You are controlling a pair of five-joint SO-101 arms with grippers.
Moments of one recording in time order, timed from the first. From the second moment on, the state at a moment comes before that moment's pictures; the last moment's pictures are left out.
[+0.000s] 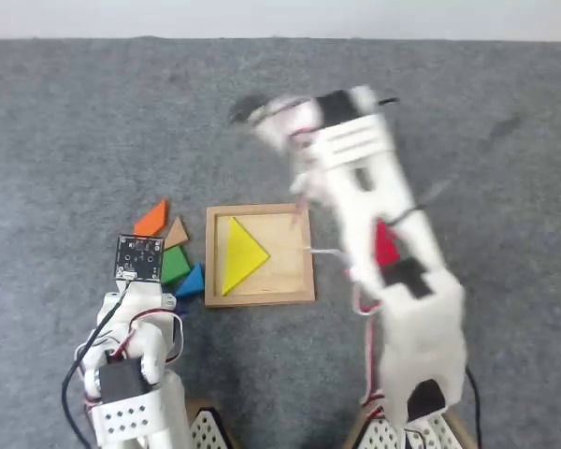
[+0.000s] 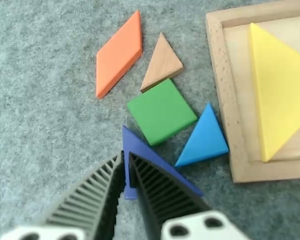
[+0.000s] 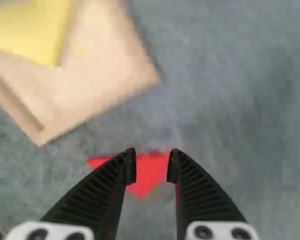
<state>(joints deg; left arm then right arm) -19.7 -103.0 97.0 70.9 -10.7 -21.2 25.6 -37.0 100.3 42.1</state>
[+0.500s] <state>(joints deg) -19.7 -103.0 97.0 70.9 -10.7 -17.5 -4.9 16.7 80.8 -3.2</state>
